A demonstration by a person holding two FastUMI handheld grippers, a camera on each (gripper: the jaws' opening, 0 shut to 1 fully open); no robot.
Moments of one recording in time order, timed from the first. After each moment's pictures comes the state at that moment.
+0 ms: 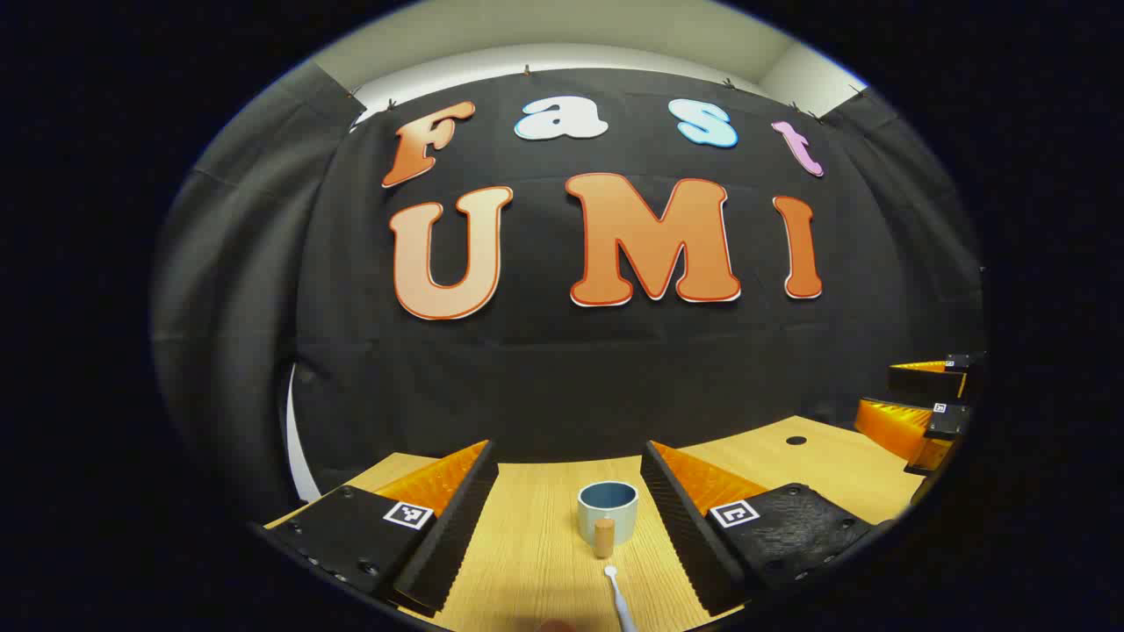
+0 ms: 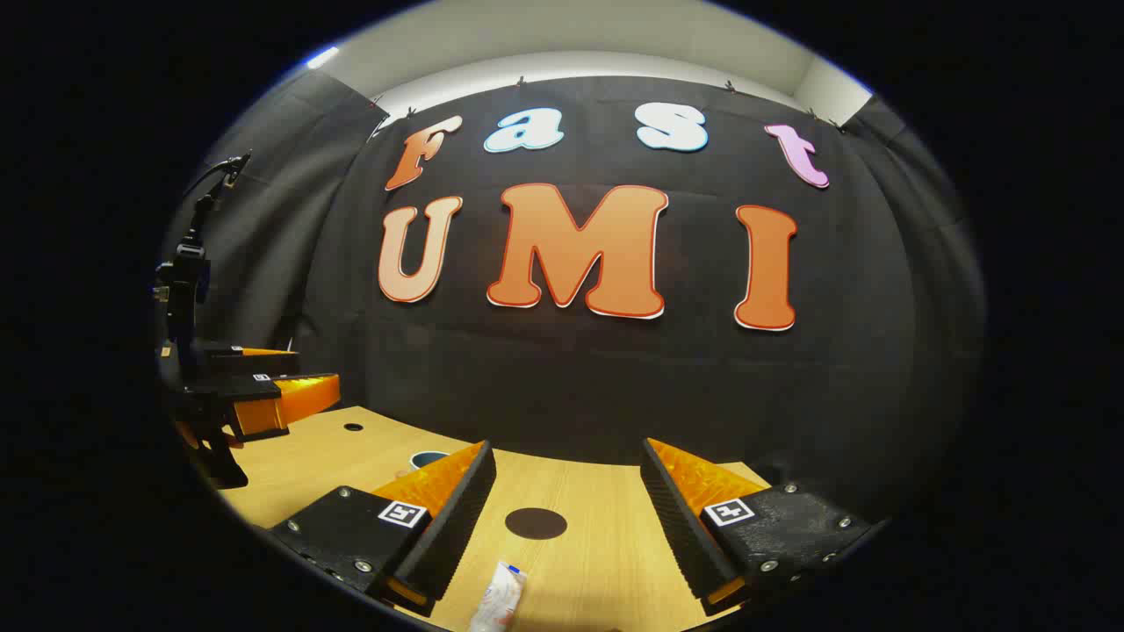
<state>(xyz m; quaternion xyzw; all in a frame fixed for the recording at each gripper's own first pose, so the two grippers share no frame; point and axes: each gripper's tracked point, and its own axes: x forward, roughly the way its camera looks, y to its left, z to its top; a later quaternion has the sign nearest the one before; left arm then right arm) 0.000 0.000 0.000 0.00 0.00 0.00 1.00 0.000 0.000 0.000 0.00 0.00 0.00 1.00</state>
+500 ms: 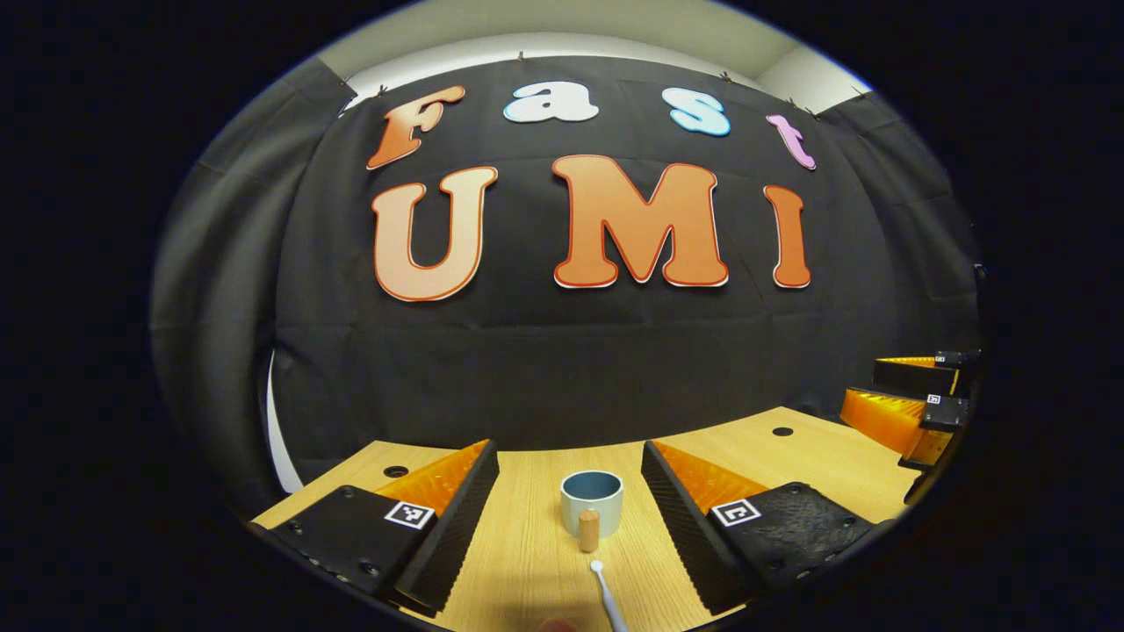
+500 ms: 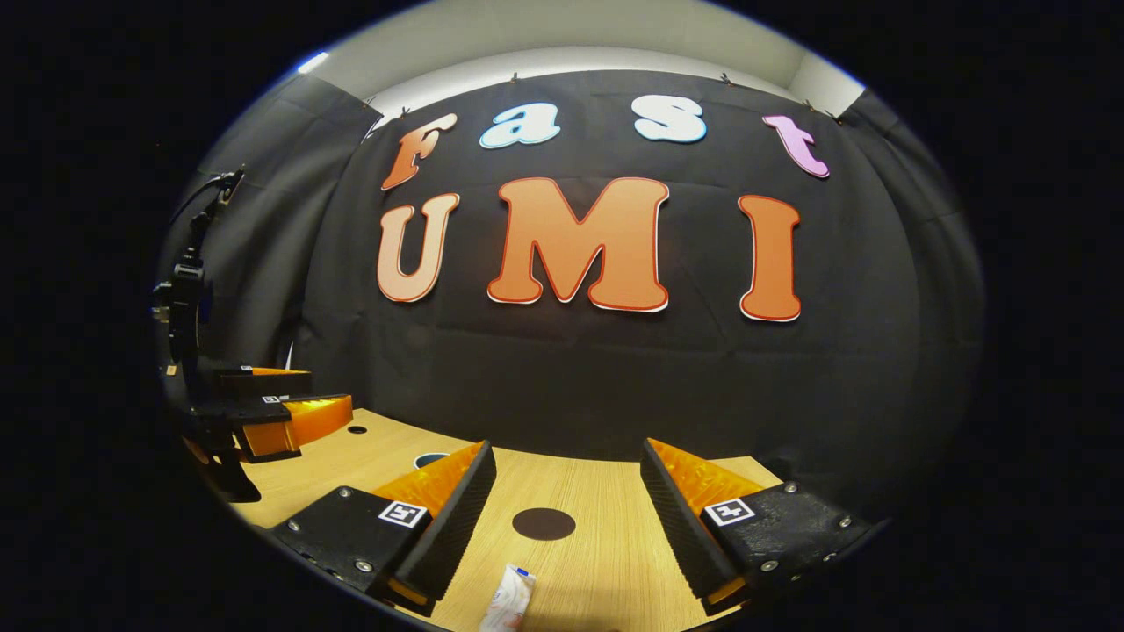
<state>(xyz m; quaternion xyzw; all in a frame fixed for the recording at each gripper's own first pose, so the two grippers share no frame) 0.010 -0.005 -0.011 -0.02 0.00 -0.02 1.00 0.004 -0.012 0.004 0.00 0.00 -0.02 1.00</state>
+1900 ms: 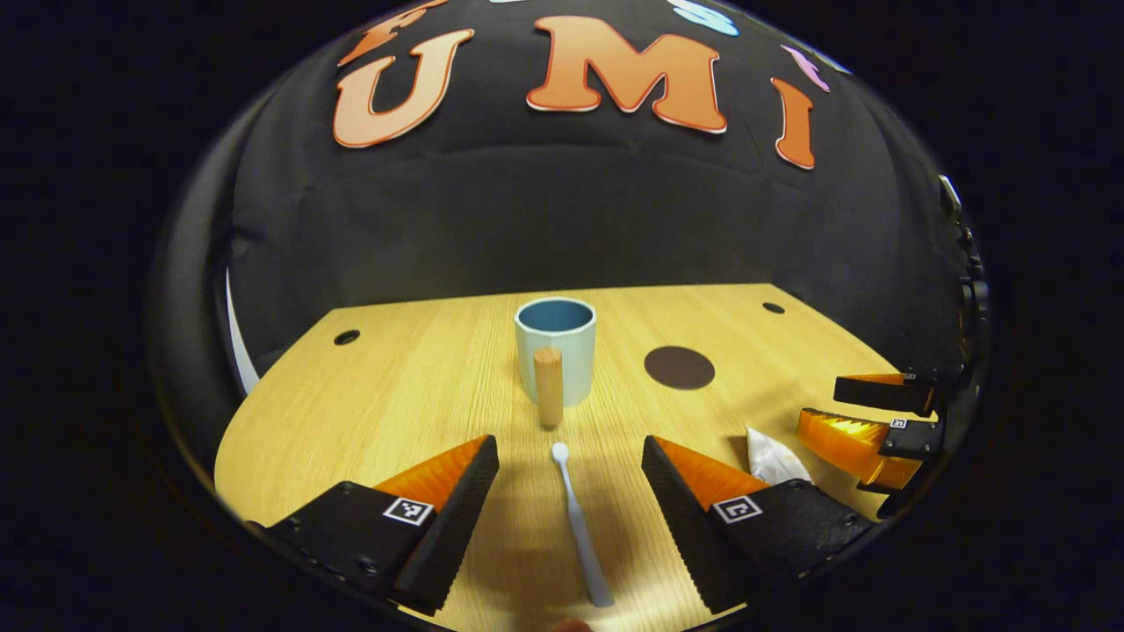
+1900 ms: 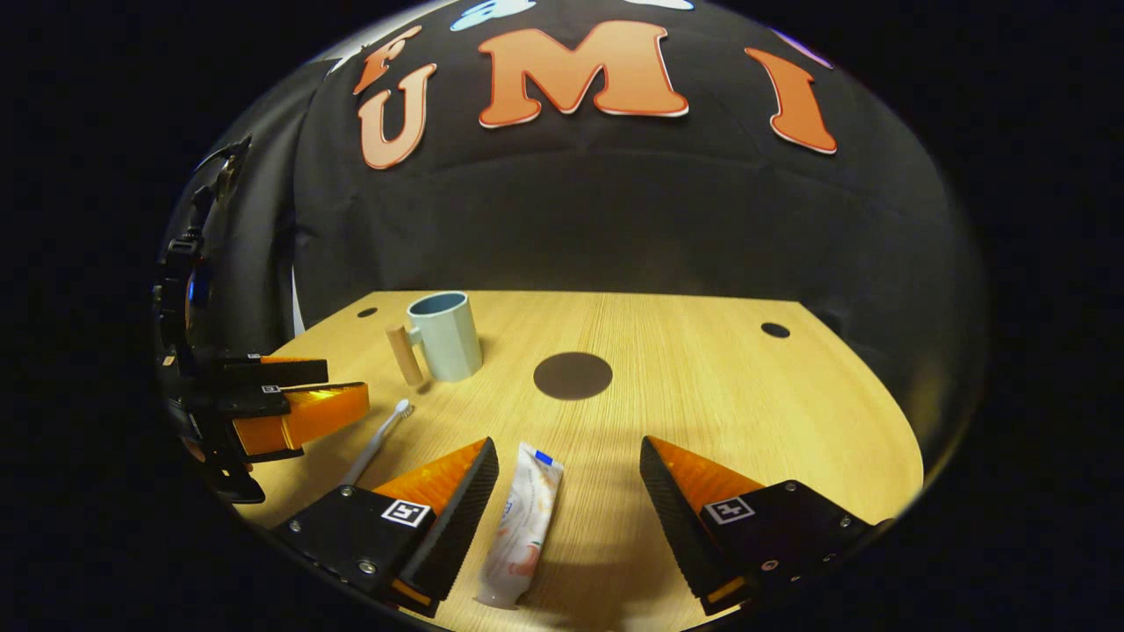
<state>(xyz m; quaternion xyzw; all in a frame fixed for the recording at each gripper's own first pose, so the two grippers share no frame) 0.006 -0.049 -0.187 -0.03 0.28 -0.07 0.96 0.003 0.019 -0.184 0.06 0.28 0.04 0.96</state>
